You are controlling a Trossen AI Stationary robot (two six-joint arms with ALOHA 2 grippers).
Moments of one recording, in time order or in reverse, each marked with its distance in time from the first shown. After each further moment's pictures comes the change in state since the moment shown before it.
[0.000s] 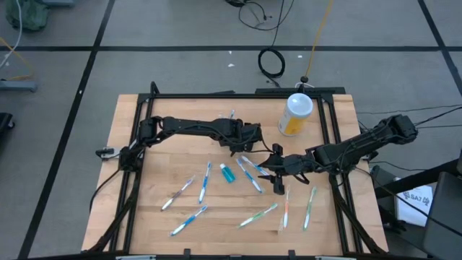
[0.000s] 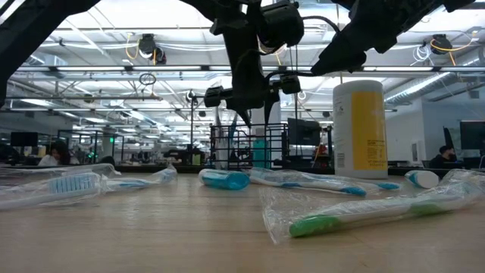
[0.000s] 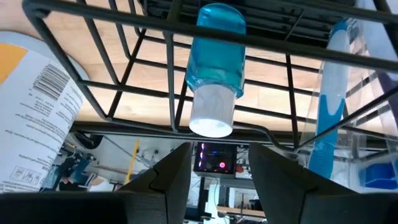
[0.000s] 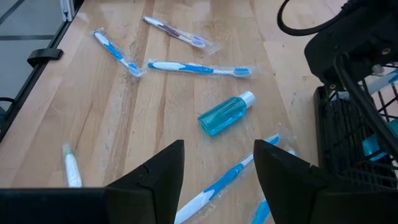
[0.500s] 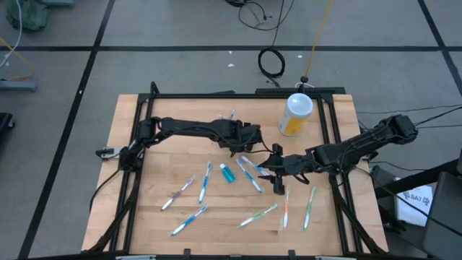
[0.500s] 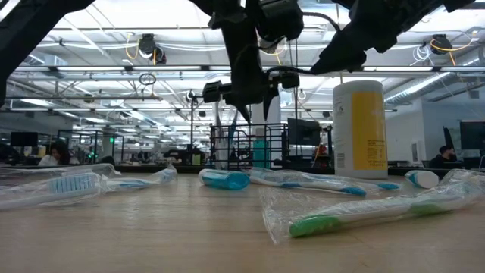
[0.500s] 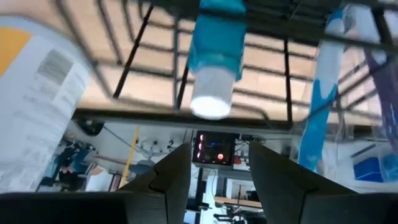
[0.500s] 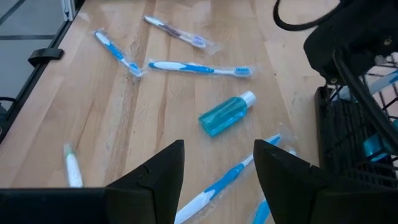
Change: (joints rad) left arm -0.017 -0.022 0.000 -0.010 -0.040 -0.024; right arm 0.000 0.000 0.000 0.001 0.001 0.000
